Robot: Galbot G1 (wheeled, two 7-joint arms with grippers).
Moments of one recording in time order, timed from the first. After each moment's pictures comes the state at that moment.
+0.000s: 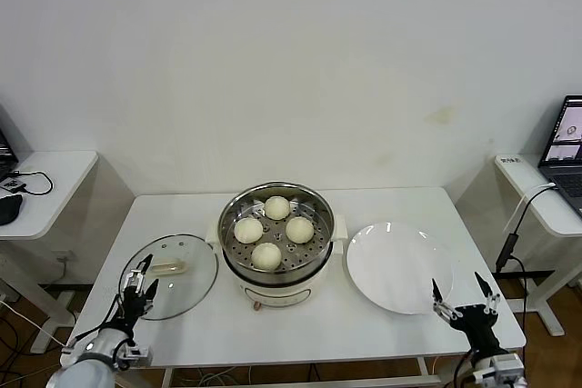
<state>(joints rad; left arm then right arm) 1.39 -1.10 -0.62 -1.65 1.18 -0.09 -0.04 -1.64 1.37 0.83 1.95 0.05 0.09 -0.14</state>
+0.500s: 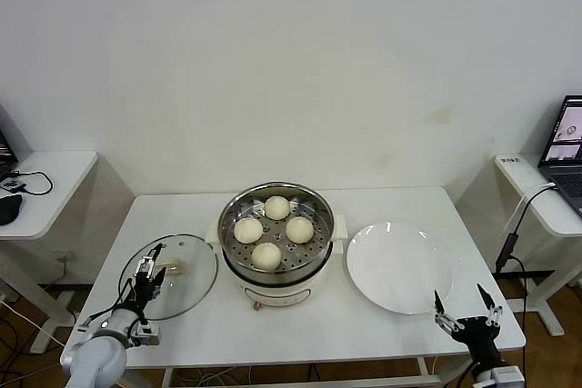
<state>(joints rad) 1.23 -1.09 -0.54 -1.48 1.21 -0.10 -0.05 -1.67 1.41 0.85 1.96 0.02 0.10 -0.15</state>
